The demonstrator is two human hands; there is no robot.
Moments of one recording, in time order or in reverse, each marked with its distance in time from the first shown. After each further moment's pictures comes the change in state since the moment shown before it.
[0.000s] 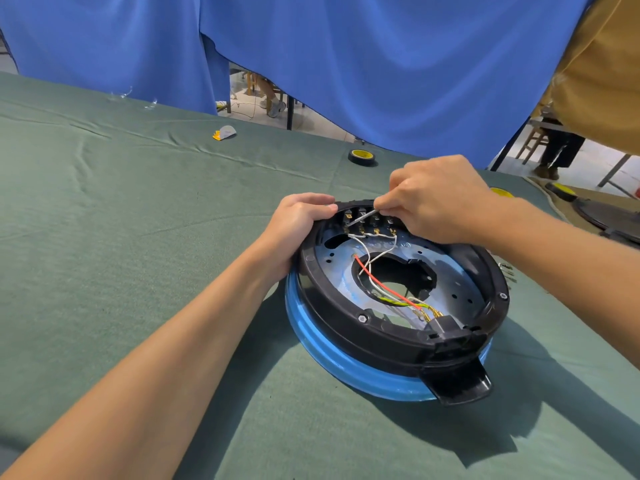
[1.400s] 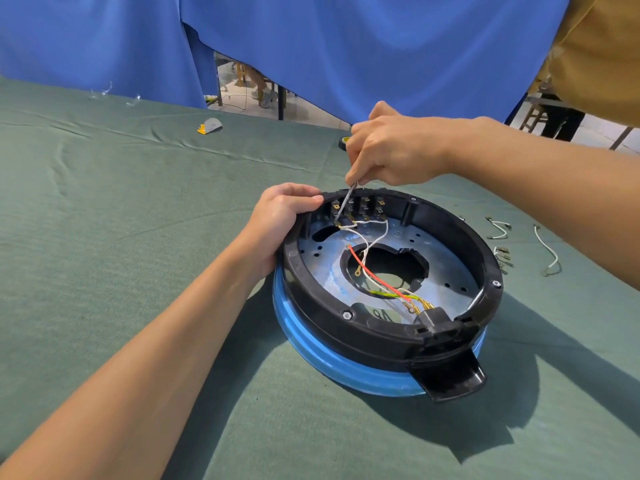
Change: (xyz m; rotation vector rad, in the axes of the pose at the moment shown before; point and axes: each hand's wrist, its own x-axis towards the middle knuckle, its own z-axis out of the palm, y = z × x) left_hand 0.000 0.002 0.002 0.036 0.040 0.029; right_hand 0.051 0.035 -0.003 0.179 -0.193 -0.333
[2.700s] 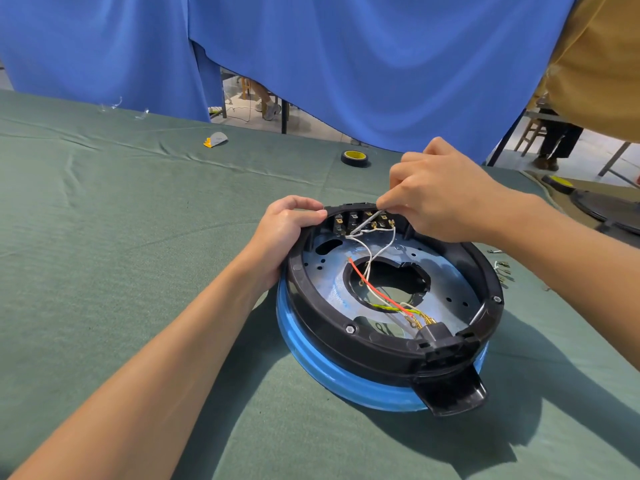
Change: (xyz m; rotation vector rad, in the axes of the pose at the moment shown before) left_hand 0.001 -0.001 -0.002 -0.029 -0.021 0.001; right_hand -0.048 -0.039 0.015 -0.144 0.180 0.320
